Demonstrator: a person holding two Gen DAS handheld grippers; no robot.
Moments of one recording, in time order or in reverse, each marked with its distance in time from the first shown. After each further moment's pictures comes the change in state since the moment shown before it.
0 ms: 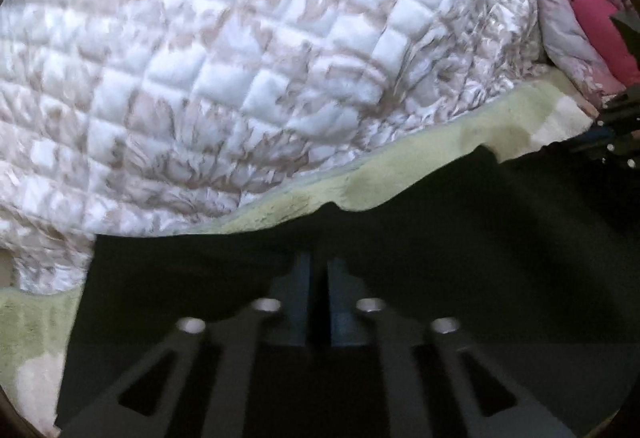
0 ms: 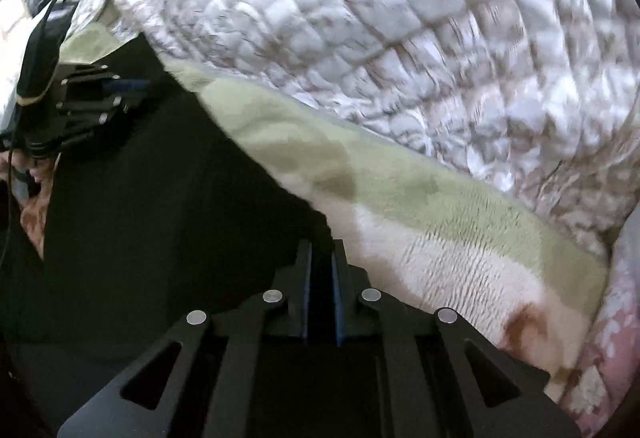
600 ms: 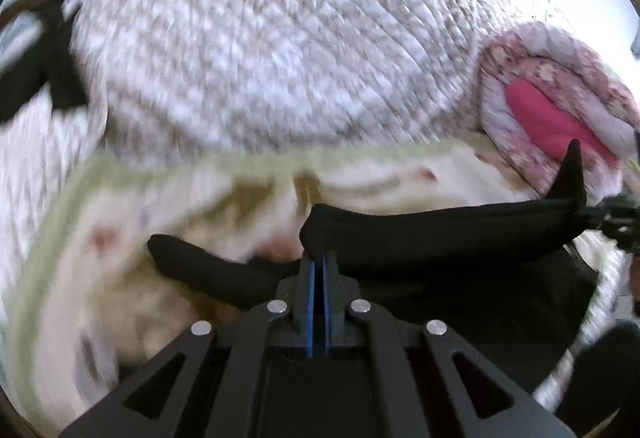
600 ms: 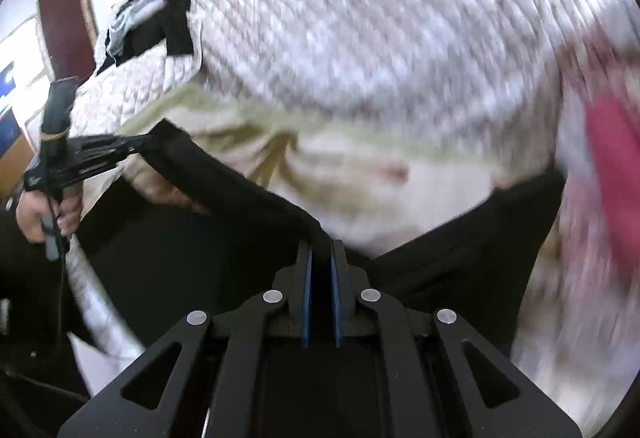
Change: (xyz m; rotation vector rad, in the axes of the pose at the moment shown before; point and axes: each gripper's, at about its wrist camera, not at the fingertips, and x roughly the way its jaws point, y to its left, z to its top) left arm -0.239 0.000 -0.145 -0.275 -0.139 -0.082; right arm -0.200 0.128 -0.139 0.173 -0.218 0.064
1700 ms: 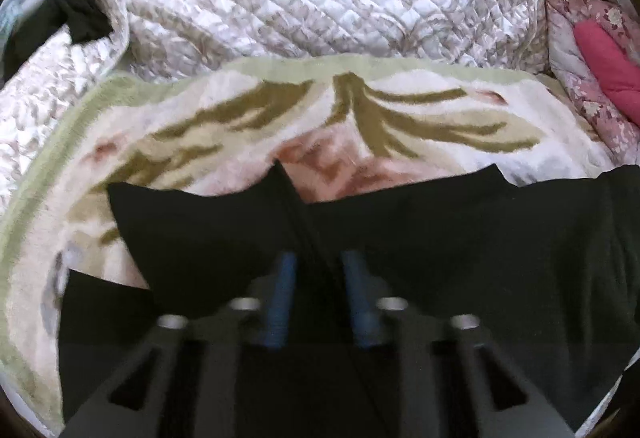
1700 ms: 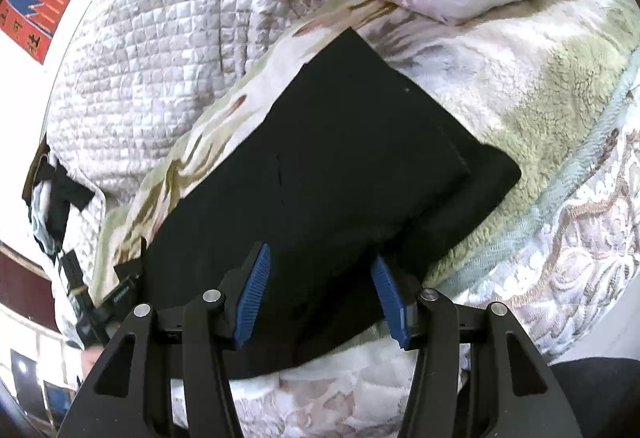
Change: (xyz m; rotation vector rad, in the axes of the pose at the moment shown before) left arm 0.080 -0.015 -0.045 -0.042 0.158 0.250; right arm -0.021 -0.066 -0.137 0.869 -0.075 -0.088
